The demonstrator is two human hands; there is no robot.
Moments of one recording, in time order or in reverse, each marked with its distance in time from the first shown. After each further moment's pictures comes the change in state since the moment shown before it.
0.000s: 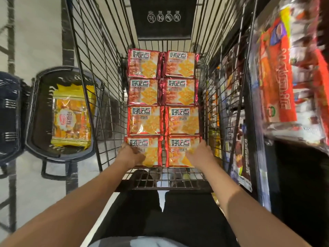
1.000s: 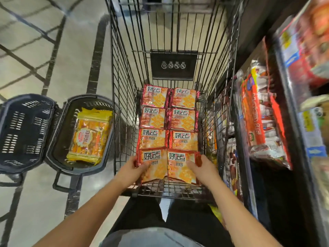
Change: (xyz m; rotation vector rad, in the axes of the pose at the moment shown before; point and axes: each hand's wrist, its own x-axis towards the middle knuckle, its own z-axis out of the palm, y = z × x) left_hand -0.117 0.009 -0.044 -0.422 -0.050 0.325; right_hand -0.073 -0.004 -0.044 0.245 0.019 -0.255
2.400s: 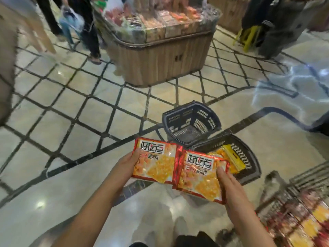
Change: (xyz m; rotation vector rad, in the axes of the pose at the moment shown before) left_hand -0.402 -0.387 -0.301 -1.017 0.827 0.162; right_hand -0.286 -0.185 0.434 0.088 -0.509 -0.555
